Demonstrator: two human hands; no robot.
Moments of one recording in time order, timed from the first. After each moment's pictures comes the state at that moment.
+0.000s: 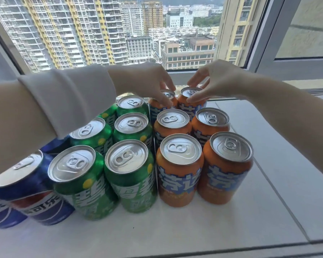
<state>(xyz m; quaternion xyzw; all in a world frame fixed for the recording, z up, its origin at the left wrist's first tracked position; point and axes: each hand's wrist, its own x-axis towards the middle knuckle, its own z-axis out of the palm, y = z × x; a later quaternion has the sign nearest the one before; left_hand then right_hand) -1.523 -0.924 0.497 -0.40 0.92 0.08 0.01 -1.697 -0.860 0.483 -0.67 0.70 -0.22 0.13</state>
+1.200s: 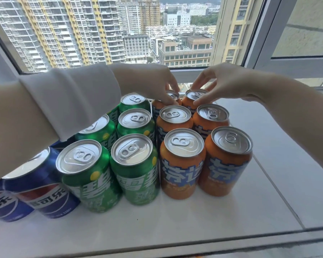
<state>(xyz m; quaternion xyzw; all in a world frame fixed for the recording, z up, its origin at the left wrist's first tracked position) -1.528 -0.921 0.497 -0.32 0.94 0.05 0.03 -1.701 -0.847 0.480 -0.63 0.69 -0.25 0.24</state>
